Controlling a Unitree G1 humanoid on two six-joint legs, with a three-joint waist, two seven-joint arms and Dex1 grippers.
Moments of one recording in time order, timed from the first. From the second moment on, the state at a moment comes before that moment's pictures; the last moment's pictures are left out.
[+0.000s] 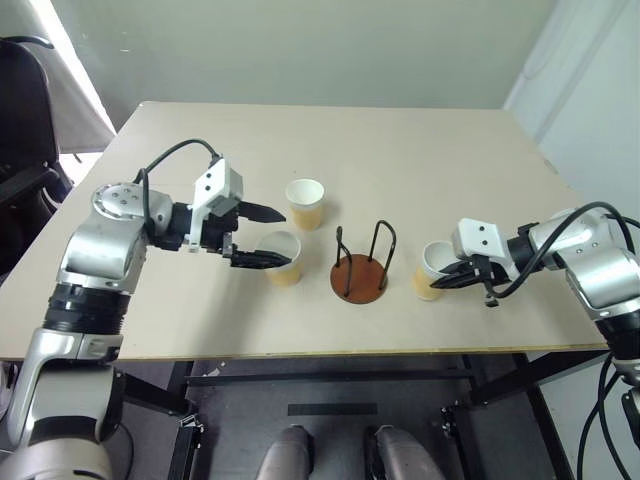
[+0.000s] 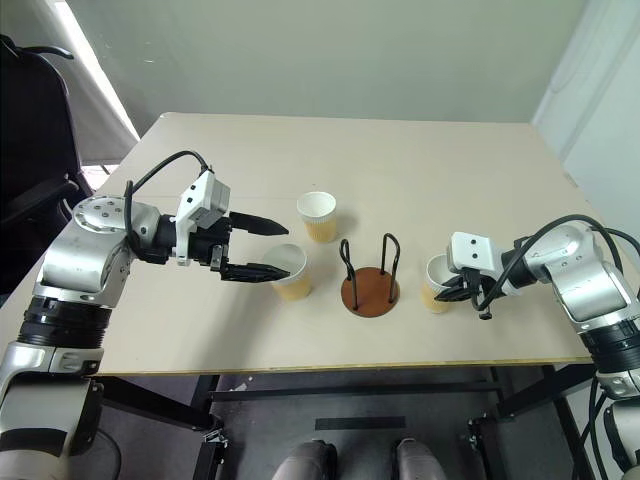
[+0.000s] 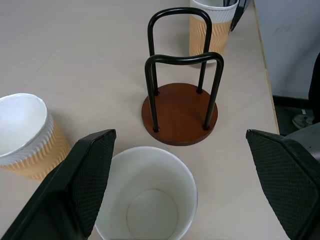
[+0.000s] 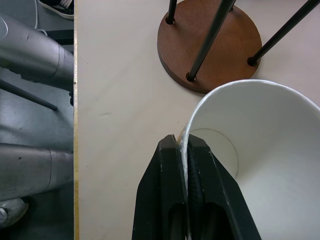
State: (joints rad) left arm -0.79 0.82 -0.08 0.20 -0.34 0.43 -1.41; right arm -0.69 -0.92 0.27 0.03 0.14 0.38 1.42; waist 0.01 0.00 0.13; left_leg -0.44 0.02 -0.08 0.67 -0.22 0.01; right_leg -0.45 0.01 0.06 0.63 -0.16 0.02
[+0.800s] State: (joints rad) left arm -0.76 0.80 -0.08 0.17 -0.35 0.43 -1.39; right arm -0.83 -0.93 0.26 0.08 0.13 0.36 1.43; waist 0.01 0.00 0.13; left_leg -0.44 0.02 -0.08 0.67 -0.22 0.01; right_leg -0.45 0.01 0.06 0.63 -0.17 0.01
